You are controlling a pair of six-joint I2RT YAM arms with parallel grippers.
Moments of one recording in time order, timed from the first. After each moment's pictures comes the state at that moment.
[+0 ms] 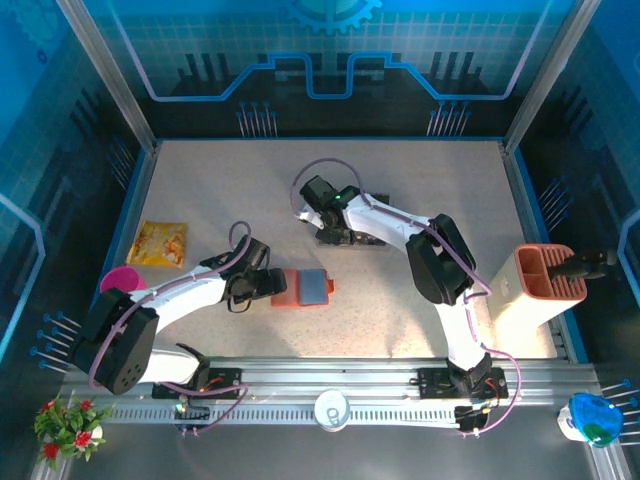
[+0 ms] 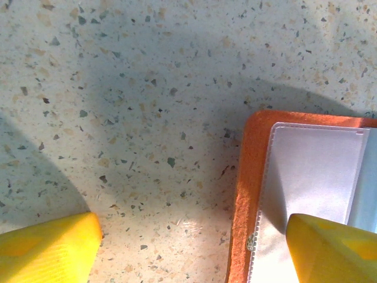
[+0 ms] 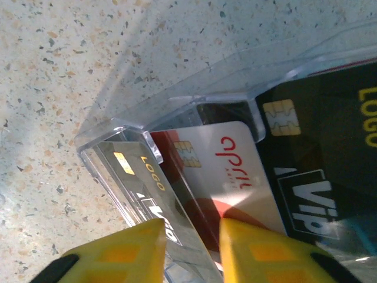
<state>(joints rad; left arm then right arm) -0.45 1.35 0.60 -0.43 0.02 -0.74 0.71 2.12 1.69 -0.82 0.28 -0.41</state>
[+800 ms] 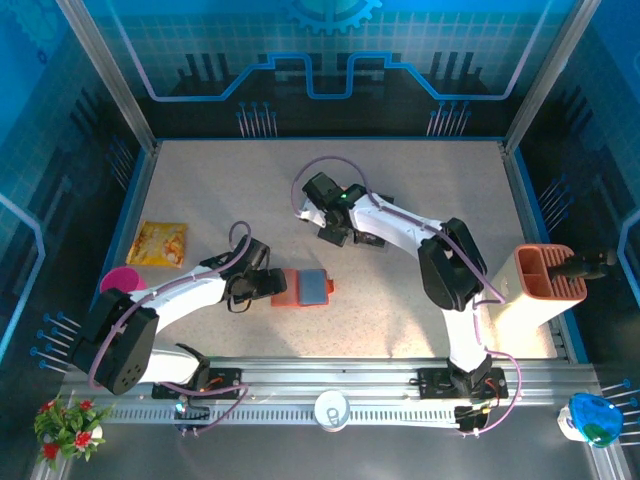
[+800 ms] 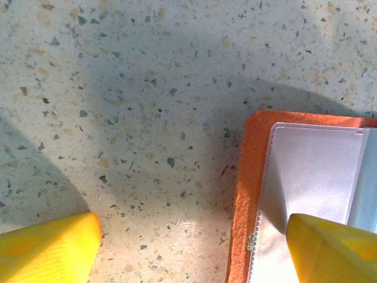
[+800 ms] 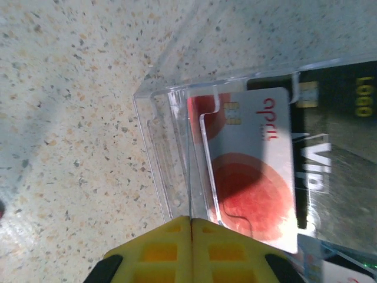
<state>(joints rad) -0.45 1.35 0.60 -0.43 0.02 -0.74 0.72 2.02 1.66 -0.82 0.26 -0.46</state>
